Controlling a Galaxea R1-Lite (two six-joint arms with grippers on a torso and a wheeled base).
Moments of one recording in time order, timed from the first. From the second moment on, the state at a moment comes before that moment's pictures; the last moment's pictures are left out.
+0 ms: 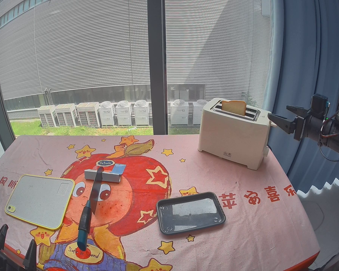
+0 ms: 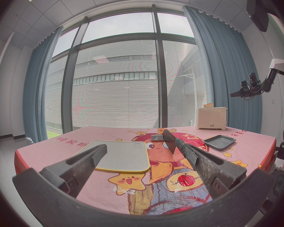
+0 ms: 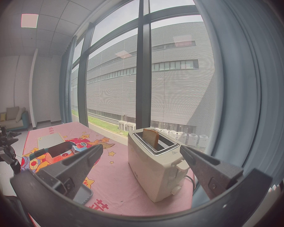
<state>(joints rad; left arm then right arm) 0.00 0.02 -0.02 0.00 -0.01 0.01 0.12 1.56 -0.76 -0.64 0.37 -0.05</state>
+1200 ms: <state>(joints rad) 0.00 0.02 -0.02 0.00 -0.01 0.01 0.15 1.87 -1.10 -0.63 0.36 -0.04</state>
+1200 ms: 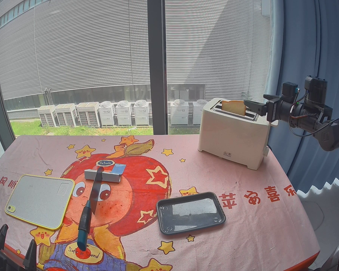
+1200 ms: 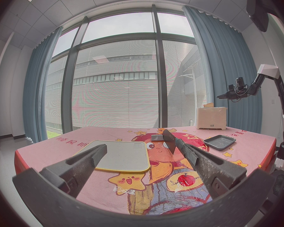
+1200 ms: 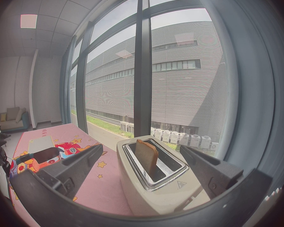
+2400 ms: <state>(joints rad) 0.00 0.02 -0.02 0.00 -0.01 0.01 0.17 2.13 -1.44 -0.48 0.36 -0.04</state>
